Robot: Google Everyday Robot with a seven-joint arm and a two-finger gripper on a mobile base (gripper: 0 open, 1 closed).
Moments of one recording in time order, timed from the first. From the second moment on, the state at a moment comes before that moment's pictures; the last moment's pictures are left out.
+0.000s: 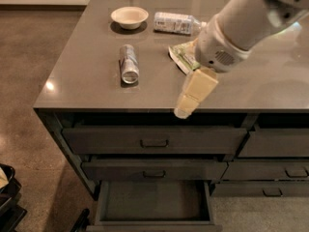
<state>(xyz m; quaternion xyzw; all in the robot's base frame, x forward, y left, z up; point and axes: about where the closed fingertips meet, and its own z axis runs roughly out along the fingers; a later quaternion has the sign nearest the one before) 0.488 -0.078 0.929 -0.62 0.74 0.11 0.24</state>
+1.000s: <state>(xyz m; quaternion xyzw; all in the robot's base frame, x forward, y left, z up) 0.610 0.077 0.921 -0.65 0.72 0.12 0.23</state>
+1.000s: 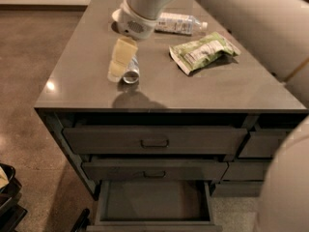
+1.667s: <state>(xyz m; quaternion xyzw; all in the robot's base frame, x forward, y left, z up) 0.626 0.039 0.877 -0.57 0.78 0.13 0.23</state>
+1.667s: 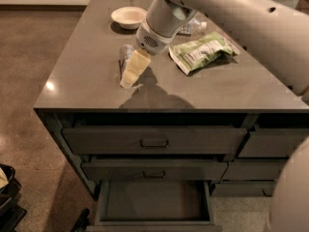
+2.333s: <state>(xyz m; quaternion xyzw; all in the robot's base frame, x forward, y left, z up) 0.672 0.049 0.891 -0.55 0.79 0.12 0.26</state>
